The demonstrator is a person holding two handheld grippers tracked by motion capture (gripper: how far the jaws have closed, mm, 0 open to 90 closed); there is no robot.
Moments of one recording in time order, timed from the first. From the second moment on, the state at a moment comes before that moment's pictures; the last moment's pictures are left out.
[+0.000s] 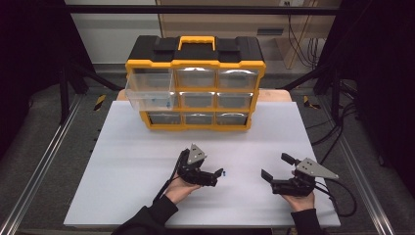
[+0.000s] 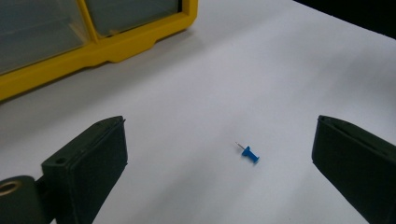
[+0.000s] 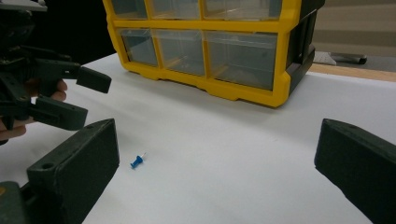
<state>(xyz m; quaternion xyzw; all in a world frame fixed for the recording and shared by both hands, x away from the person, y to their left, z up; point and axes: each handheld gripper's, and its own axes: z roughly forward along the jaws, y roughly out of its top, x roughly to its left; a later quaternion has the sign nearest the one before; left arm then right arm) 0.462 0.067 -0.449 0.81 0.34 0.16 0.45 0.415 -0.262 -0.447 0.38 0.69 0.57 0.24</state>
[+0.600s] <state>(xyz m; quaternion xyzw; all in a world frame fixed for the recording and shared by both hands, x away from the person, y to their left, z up) 0.465 0.036 -0.475 0.83 0.36 0.15 0.41 0.414 -0.264 -0.446 0.38 0.69 0.57 0.24</state>
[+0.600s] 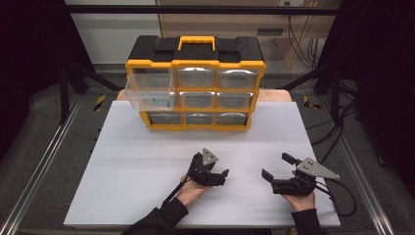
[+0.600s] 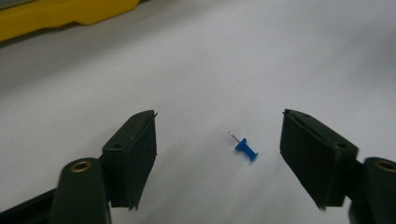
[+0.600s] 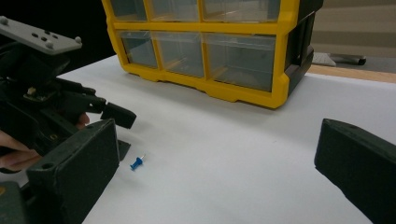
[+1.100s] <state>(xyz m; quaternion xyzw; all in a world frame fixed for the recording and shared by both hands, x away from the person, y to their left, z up) 0.458 0.020 -0.484 0.83 0.37 0.16 0.38 0.414 -0.262 -0.446 0.38 0.68 0.57 0.23</state>
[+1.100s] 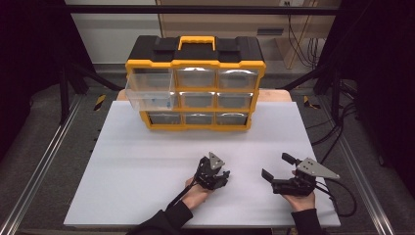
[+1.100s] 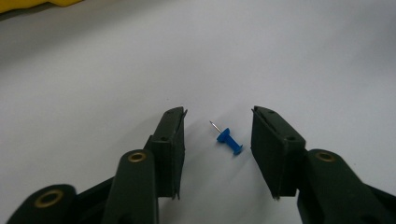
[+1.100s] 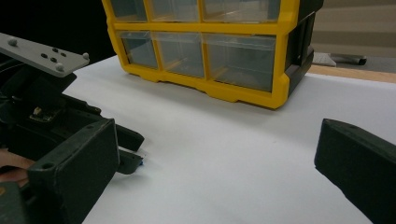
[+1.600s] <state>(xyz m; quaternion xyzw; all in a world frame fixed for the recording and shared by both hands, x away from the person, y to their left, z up) 0.454 0.017 -0.484 0.84 0.36 0.18 0.37 0.414 -0.262 -0.445 0.39 0.68 0.57 0.23</state>
